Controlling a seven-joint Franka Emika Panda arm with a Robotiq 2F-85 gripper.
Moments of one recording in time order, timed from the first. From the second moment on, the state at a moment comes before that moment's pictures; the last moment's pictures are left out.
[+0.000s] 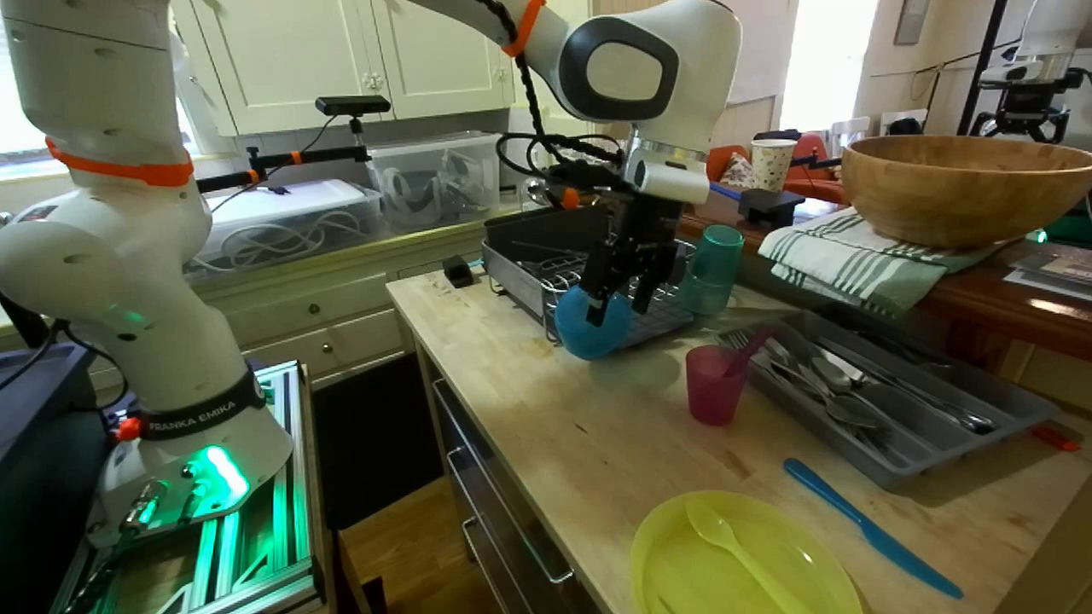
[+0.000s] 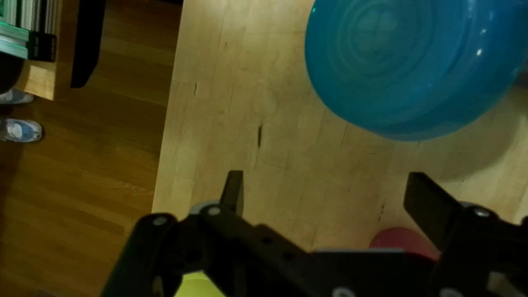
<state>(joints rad) -0.21 0.26 -0.24 -1.91 0.02 1.91 0.86</state>
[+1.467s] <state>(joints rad) -0.30 0.51 -0.26 -1.71 0.40 1.75 1.05</state>
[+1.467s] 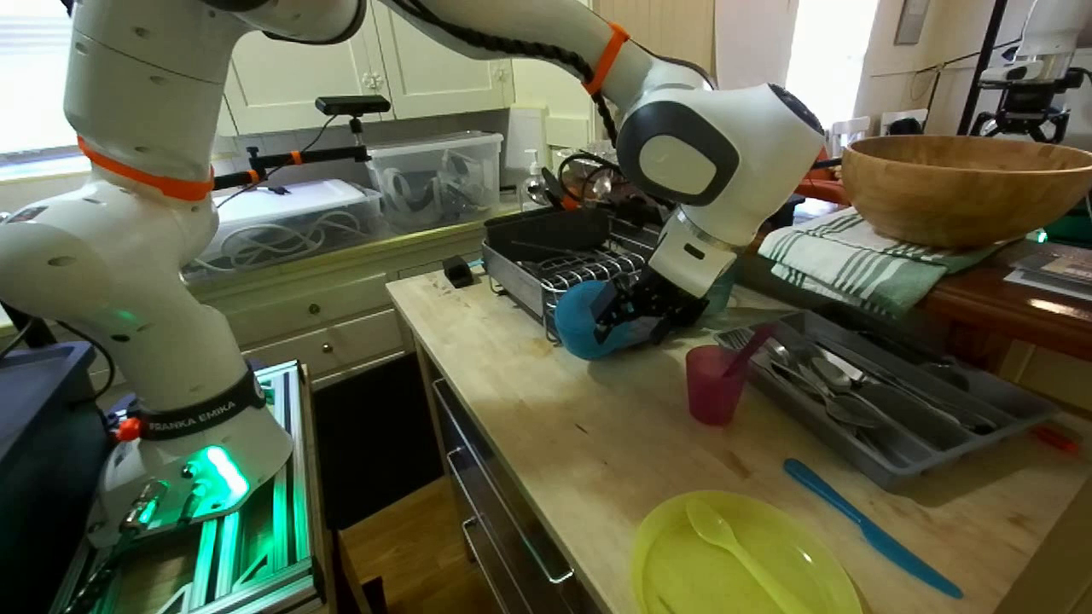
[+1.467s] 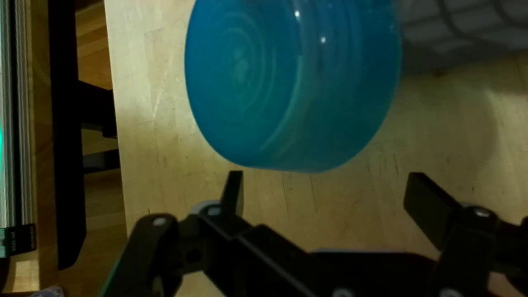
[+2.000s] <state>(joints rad) -0.36 0.62 -0.22 -1.58 0.45 1.59 0.83</state>
